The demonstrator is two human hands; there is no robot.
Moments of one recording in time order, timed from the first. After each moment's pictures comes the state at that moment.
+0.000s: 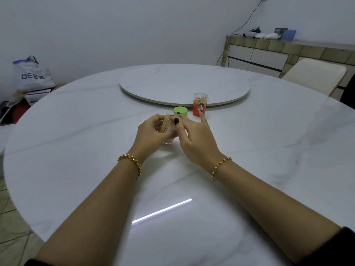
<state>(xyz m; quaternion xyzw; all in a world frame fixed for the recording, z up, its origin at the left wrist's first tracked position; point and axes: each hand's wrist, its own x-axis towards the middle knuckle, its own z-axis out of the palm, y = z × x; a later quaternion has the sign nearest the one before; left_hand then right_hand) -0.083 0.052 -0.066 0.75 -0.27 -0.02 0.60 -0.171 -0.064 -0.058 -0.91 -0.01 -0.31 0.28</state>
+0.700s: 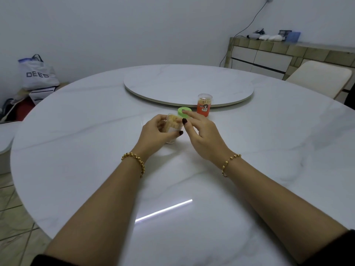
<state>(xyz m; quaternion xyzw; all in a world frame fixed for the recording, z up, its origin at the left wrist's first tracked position) -0.074 0.056 -0.072 0.74 -0.26 -0.06 0.62 -0.157 -0.086 -0.062 -0.89 -0.03 -0.29 0.34</state>
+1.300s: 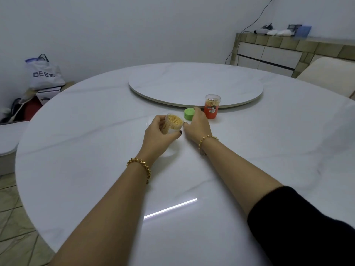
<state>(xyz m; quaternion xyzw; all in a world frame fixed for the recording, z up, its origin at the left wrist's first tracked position) -0.061 0.053 -0.077 0.76 -0.21 -0.02 0.62 -0.052 -0.103 -0.087 -0.90 0.21 -0.21 0.33</state>
